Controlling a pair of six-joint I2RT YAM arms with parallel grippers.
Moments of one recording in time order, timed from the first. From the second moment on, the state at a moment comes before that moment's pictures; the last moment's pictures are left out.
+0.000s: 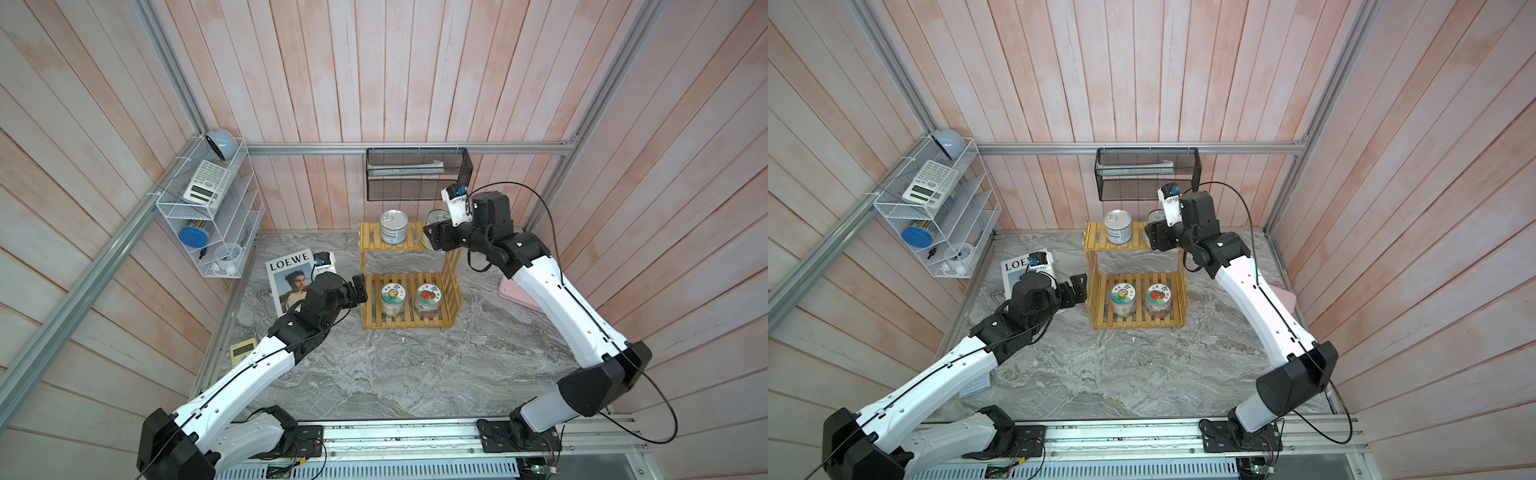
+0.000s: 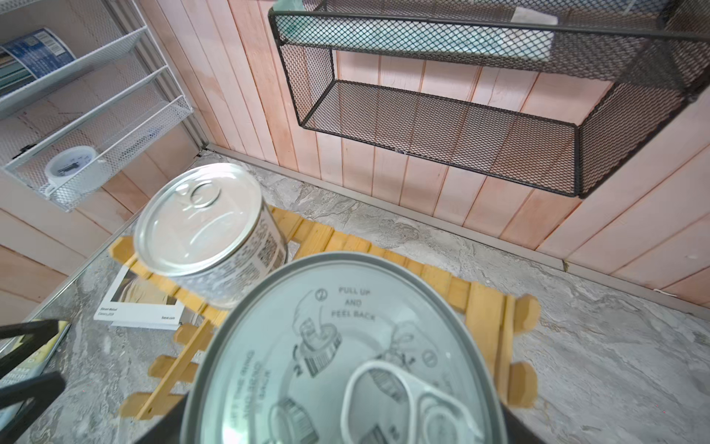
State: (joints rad) left arm -0.60 1.10 0.90 -0.24 -0.32 -0.52; right arm 0.50 1.50 1.69 -0.63 -0.06 0.07
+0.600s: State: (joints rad) left arm -0.60 1.15 0.90 -0.21 -0.27 -0.53; right arm 0.76 0.95 0.96 -0.62 0.13 0.15
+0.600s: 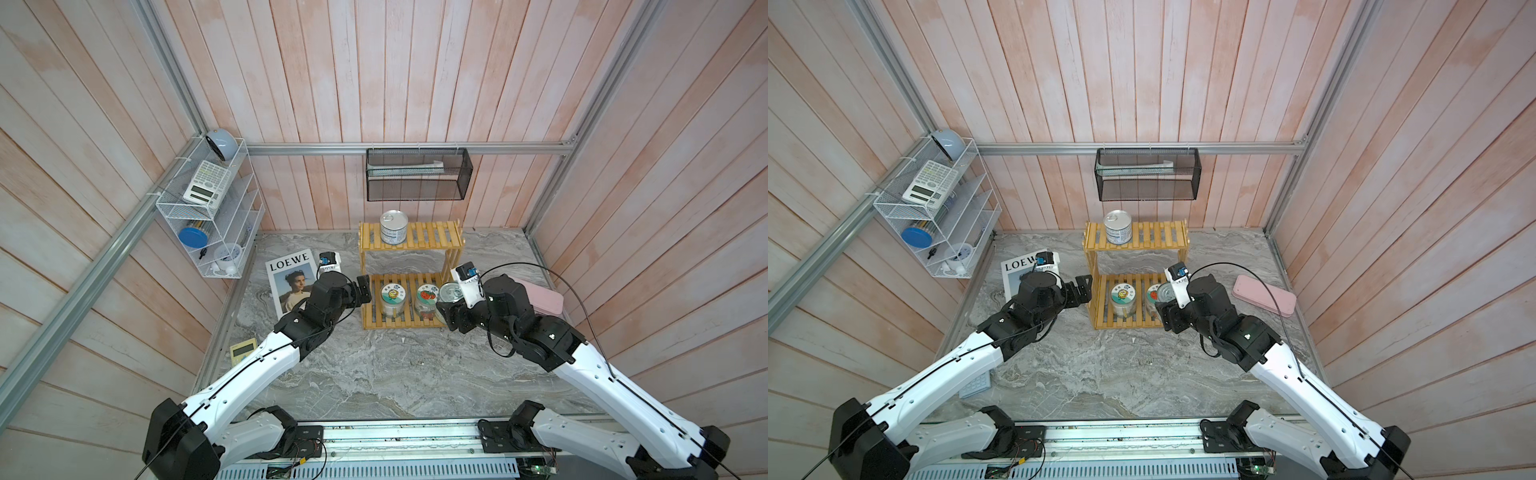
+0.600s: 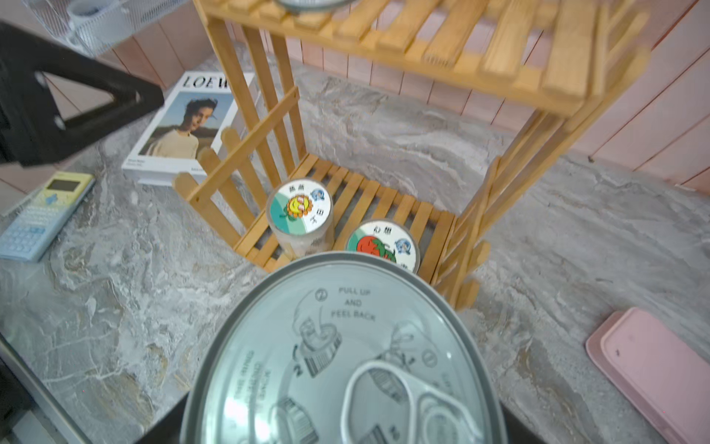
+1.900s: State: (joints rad) left arm -0.61 1.13 0.86 -0.19 -0.30 -0.55; right arm 0.90 1.03 0.29 0.03 0.38 0.35
